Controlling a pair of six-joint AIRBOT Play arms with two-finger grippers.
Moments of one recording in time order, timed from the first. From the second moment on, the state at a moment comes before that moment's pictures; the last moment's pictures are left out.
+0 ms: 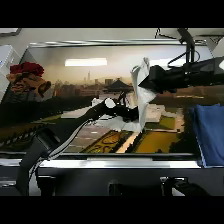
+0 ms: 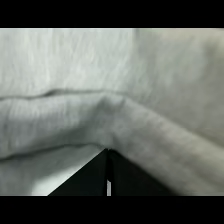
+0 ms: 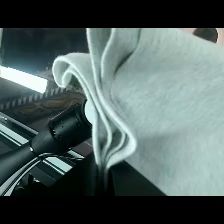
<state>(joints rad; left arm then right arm) -0.72 -2.10 1.75 0.44 -0.76 -1.63 0.13 -1.21 1.57 -0.88 1.40 1.69</state>
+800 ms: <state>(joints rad) 0.04 -1.48 1.76 1.13 -1.20 -1.59 0.57 -1.83 1.57 -0.72 0.92 1.73</state>
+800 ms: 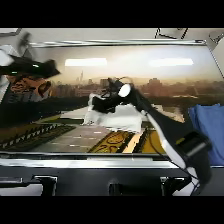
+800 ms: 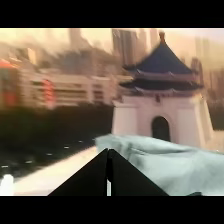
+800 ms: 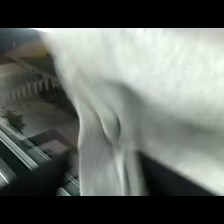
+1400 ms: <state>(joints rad) 0.12 -1.34 1.76 1.17 -1.24 -1.51 0.14 -1.68 1.50 -1.10 1.33 1.68</state>
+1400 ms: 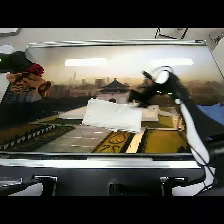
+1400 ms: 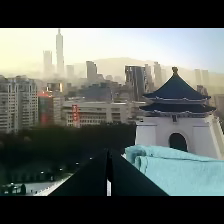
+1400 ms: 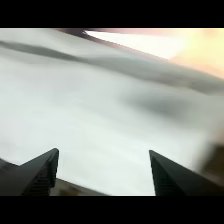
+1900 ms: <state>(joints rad) 0.12 -1.33 1.76 1.15 -1.27 -1.50 -0.03 -1.65 1.10 -0.83 1.21 1.43</state>
